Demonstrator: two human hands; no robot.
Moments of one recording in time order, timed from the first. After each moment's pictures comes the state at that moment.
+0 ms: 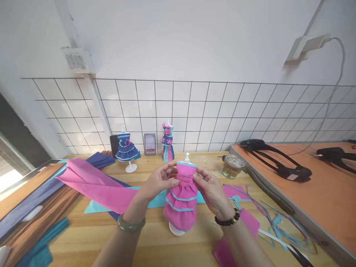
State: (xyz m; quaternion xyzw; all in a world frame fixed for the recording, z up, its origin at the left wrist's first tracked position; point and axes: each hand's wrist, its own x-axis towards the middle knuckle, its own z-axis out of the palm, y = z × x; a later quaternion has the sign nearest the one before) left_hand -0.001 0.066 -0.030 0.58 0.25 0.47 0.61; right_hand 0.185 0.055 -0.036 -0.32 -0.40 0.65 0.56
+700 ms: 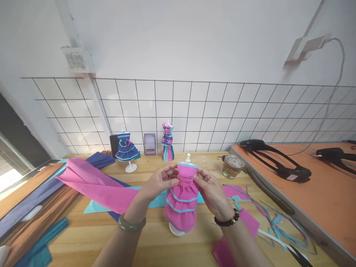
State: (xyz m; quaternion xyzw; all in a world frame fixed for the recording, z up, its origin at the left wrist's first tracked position) left_hand -0.001 0.067 -0.035 0.61 0.24 0.46 0.60; right_hand 0.184 0.054 -0.035 -0.32 -0.42 0.64 0.56
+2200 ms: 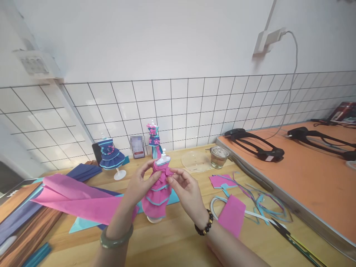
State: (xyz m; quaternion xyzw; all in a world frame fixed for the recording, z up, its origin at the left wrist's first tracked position) left_hand -0.010 0.069 -0.021 0.70 0.42 0.47 0.31; right_hand 0.149 0.035 -0.042 -0.34 -0.50 0.49 0.63
